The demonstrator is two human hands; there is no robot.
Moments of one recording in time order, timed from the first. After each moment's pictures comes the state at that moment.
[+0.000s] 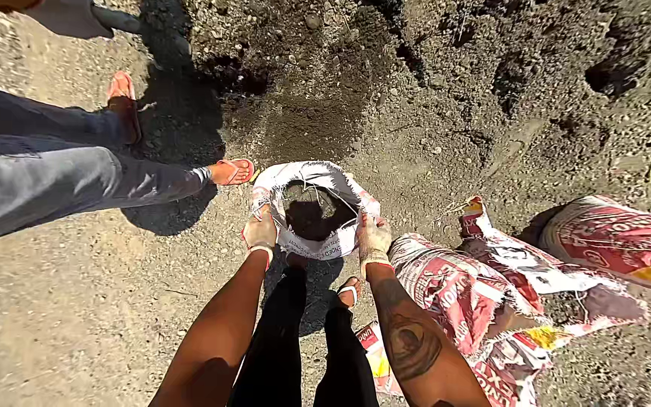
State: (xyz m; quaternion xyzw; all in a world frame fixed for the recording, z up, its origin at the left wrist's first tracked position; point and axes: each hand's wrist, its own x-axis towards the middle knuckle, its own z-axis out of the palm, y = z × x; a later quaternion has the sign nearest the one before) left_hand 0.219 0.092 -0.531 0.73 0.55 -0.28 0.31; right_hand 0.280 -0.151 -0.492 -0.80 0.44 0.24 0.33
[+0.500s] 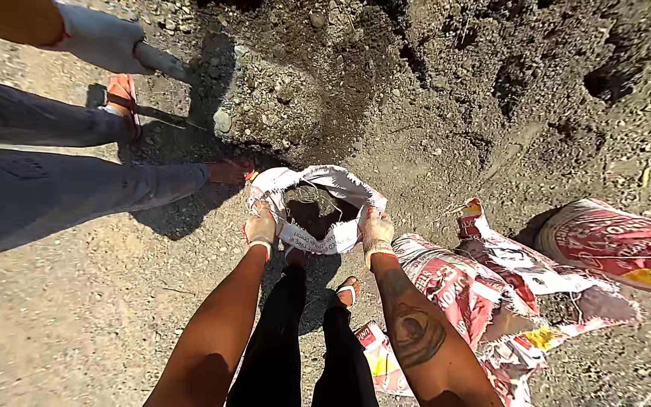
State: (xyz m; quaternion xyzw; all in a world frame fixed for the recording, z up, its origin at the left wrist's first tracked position) left_hand 0.214 0.101 -0.553 0.68 0.57 -0.28 0.36; right_hand 0.300 -0.152 -0.494 -0.81 0.41 0.30 0.28
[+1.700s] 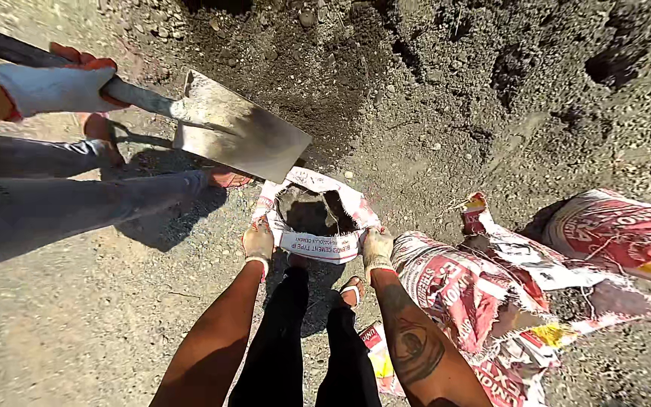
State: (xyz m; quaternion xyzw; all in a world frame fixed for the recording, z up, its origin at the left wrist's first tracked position) left_hand 0.186 0.096 -0.544 0.74 0.51 -0.26 0.36; right_hand 0.260 -0.176 -0.506 -0.81 0.43 0.28 0.30
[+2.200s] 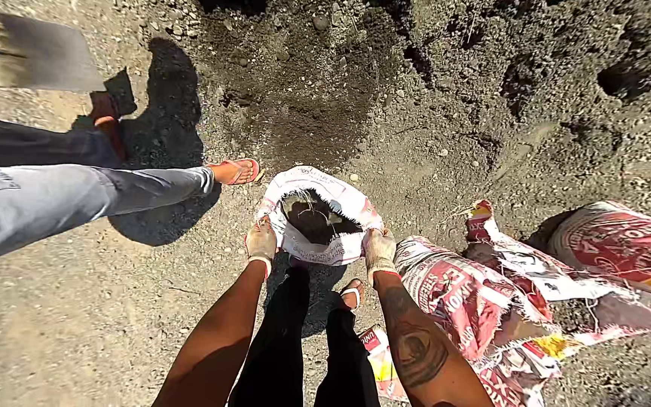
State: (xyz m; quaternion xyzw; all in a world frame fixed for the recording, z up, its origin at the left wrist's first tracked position) left_hand 0.180 0.099 -0.549 0.73 0.53 -0.24 0.37; right_hand 0.262 -0.169 -0.506 -0.81 0.43 0.29 0.28
